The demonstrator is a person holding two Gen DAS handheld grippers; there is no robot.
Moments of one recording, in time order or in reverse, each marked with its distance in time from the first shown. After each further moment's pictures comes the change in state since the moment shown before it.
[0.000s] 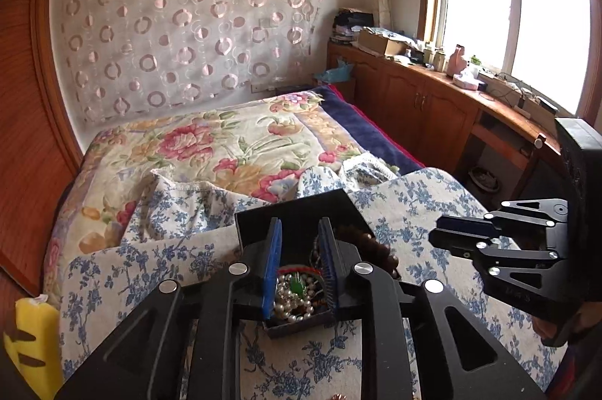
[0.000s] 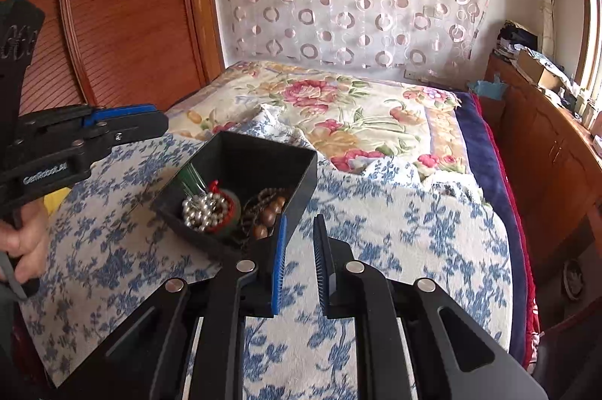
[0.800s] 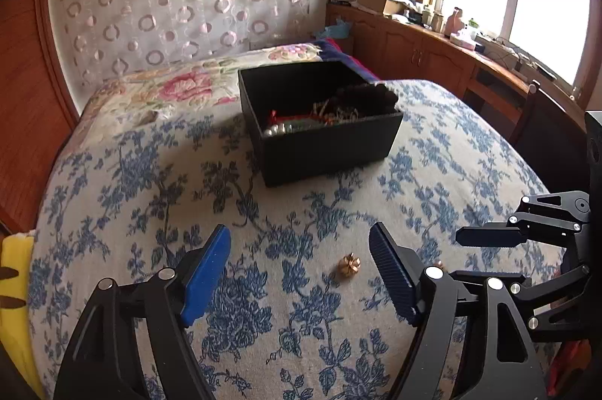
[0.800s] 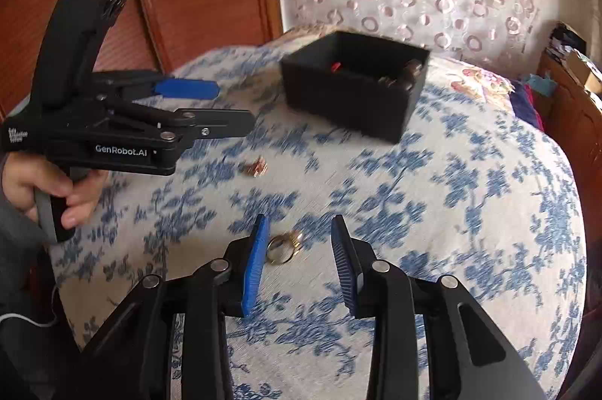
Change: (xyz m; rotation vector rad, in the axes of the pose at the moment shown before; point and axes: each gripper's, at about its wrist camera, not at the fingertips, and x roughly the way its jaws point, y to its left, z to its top) left arm -0.009 0.006 -0.121 -0.015 0.141 -0.024; right arm -0.008 0.090 -0.107 -0.140 0.128 0.159
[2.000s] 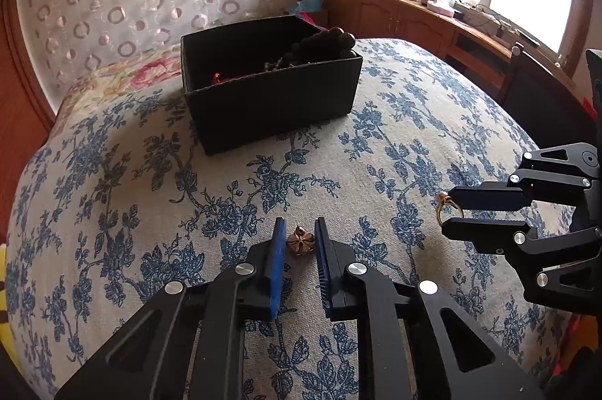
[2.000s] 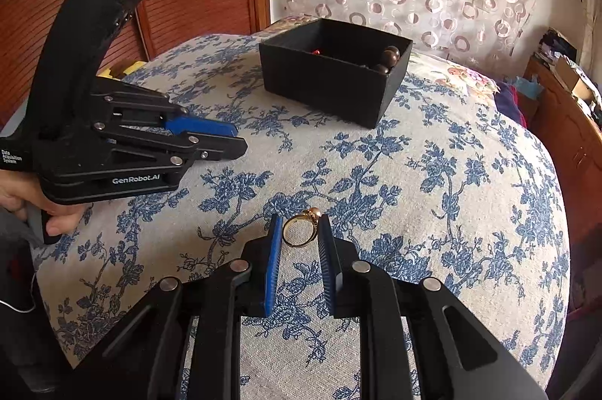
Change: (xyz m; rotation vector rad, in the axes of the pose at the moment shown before) left arm 0.024 -0.036 -0.011 0.075 0.084 -0.070; right arm -0.009 -0.012 -0.007 -0.009 -0.001 -0.075
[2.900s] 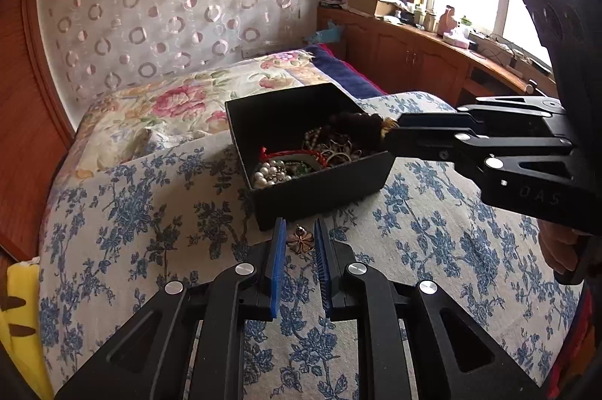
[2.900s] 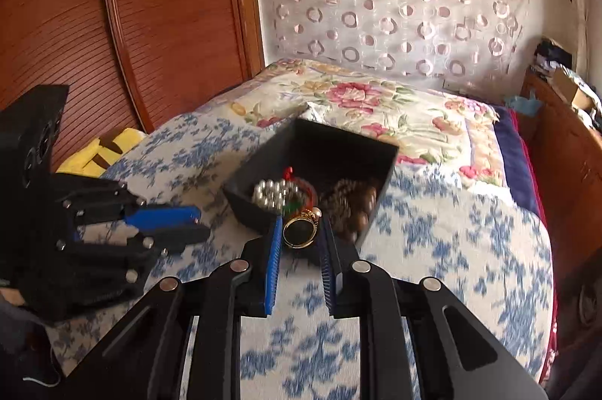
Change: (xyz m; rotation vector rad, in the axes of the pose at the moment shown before) left arm -0.028 0.029 0.044 -0.030 -0.103 0.064; right arm 0.010 -0.035 0.113 0.052 -0.127 0.021
